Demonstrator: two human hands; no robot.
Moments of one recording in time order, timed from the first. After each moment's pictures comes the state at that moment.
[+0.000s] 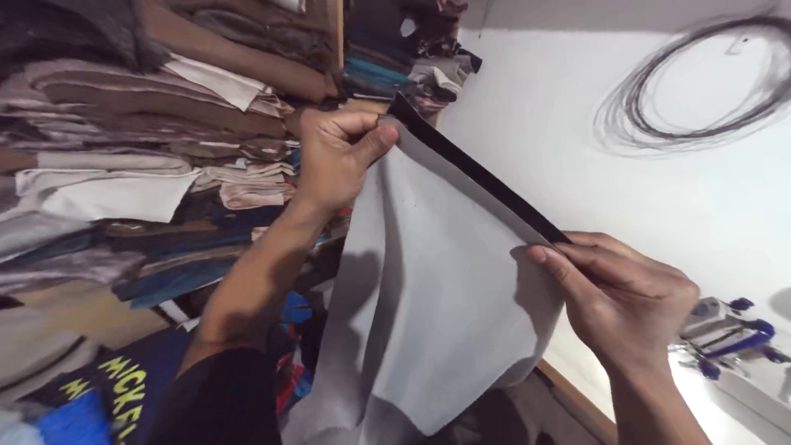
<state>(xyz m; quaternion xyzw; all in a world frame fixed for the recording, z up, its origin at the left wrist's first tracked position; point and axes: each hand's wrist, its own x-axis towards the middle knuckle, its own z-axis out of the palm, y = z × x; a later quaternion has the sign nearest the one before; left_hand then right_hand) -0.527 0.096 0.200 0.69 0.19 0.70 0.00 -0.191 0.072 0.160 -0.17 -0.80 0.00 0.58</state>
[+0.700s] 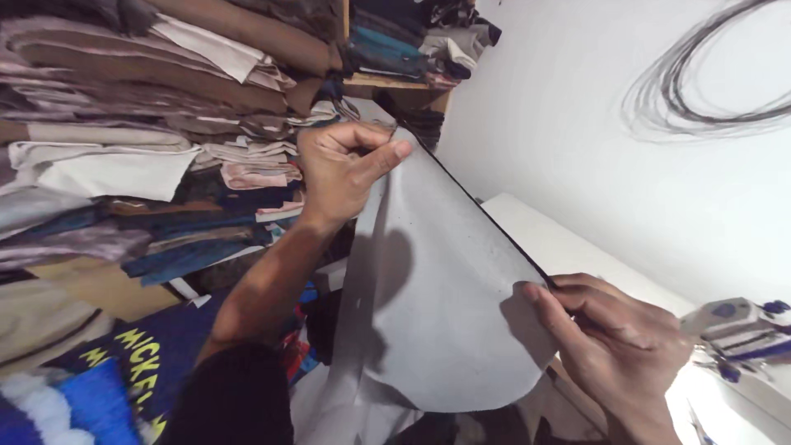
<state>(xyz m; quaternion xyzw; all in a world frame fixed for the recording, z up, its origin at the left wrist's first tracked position) -0.517 0.086 0.149 0.64 0.22 0.73 0.05 -0.194 0.055 0.116 -0.18 -0.82 0.05 0.55</state>
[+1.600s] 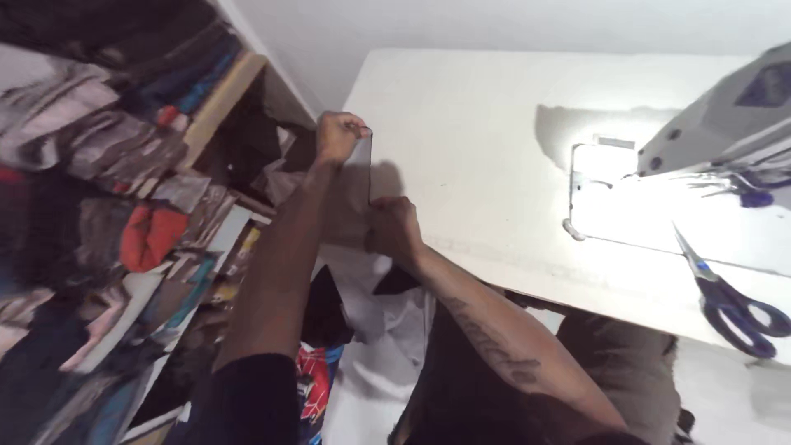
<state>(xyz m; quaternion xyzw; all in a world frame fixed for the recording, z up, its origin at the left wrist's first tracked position) -0.291 0.509 -0.079 0.79 0.51 0.26 0.21 -0.174 0.292 -0.078 -0.62 -0.50 0.45 0.40</state>
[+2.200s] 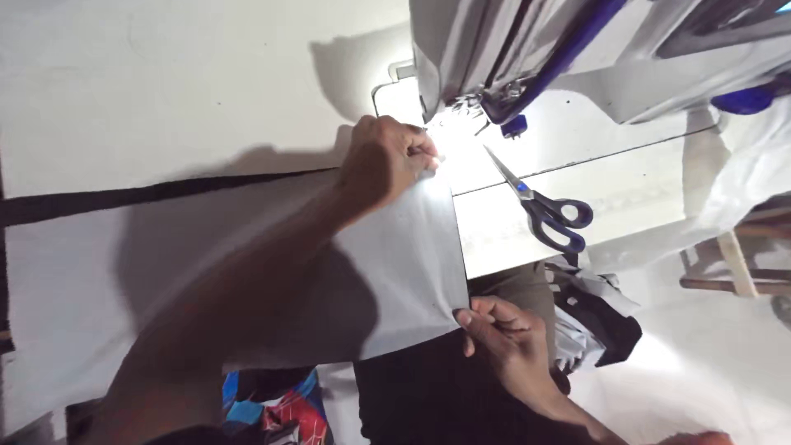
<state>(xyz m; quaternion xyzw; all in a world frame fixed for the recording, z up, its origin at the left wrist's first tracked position) 0.031 0.297 -0.080 0.93 0.14 0.13 0.33 0.015 -0.005 -0.126 -0.58 -0.23 0.35 0.70</state>
